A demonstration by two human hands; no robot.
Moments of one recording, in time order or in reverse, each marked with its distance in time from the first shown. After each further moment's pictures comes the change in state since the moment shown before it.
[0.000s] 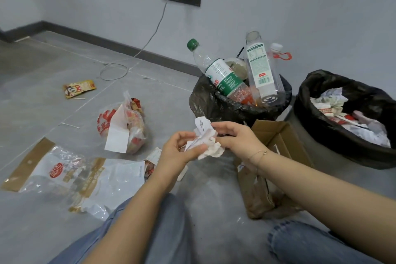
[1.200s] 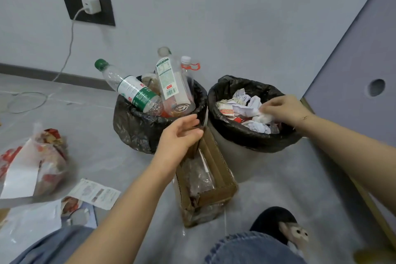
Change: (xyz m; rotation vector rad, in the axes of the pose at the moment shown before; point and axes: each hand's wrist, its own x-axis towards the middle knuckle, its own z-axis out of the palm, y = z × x) left_hand -0.005 0.052 0.174 0.110 -0.287 0.116; right_hand -0.066 -0.034 -0.283 -0.630 0.597 0.105
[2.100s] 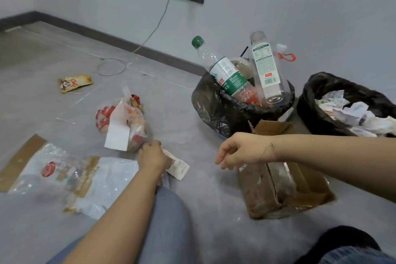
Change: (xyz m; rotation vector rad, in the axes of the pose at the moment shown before) left_hand -0.014 -0.136 -0.235 1.016 0.336 -0.579; right_hand -0.099 -0.160 0.209 -0.283 -1.050 -0.327
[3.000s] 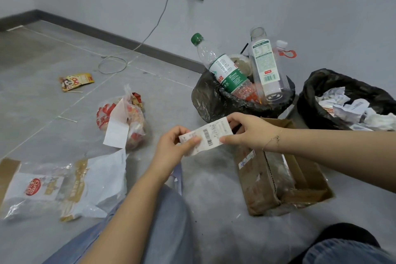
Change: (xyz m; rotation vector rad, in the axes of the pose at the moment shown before) left_hand -0.071 0.044 -0.031 -1.058 -0.085 0.402; right_hand 0.004 0.014 -0.014 -0.018 0.409 -0.082
